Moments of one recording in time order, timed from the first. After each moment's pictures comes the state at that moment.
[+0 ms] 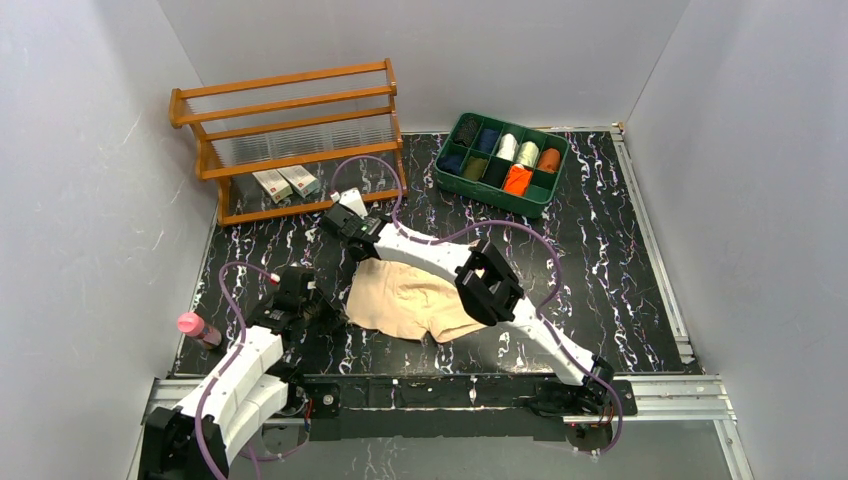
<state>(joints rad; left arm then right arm) -0.27 0.81 0.32 -0.49 0.09 -0.95 1.08 2.58 2.35 -0.80 0.45 0.51</state>
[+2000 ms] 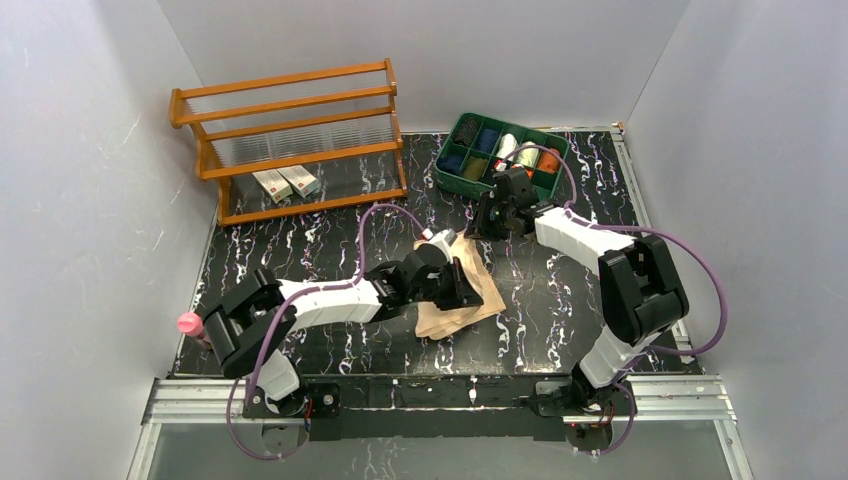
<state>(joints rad) -1.01 1.57 0.81 0.21 0.14 -1.03 0.47 1.67 1.09 -0.25 -0.23 0.62</state>
